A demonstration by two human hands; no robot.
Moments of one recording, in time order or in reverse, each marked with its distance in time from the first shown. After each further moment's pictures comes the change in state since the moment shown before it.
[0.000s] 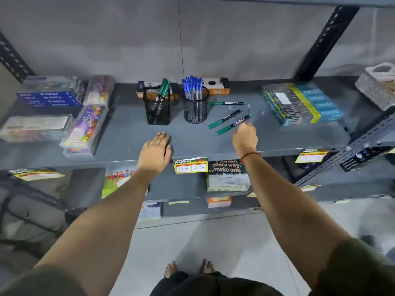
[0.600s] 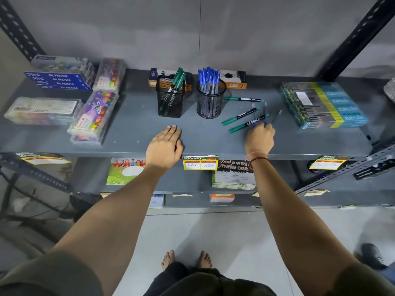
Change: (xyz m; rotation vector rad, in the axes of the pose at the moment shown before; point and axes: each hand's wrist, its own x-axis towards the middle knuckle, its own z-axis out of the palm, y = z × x) left_hand -0.001 0.002 0.000 0.005 0.049 -0.030; right_hand 0.005 0.000 0.016 -0.077 0.141 0.081
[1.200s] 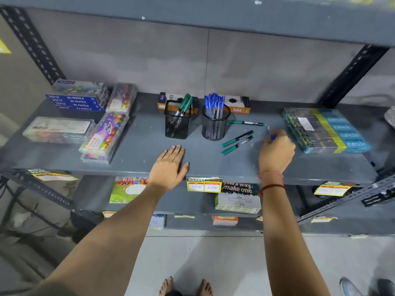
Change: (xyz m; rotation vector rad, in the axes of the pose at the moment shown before) left_hand 0.002 -0.009 -0.001 0.042 -0.089 0.017; right_hand -0.014 -0.025 -0.077 0.342 0.229 0.044
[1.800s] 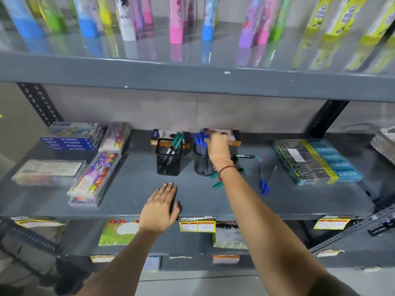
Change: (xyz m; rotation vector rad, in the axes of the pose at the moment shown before) left_hand 0.001 0.005 -0.003 -0.017 0.070 -0.021; right_hand 0.051 -0.103 0.094 -0.051 -0.409 -0.503
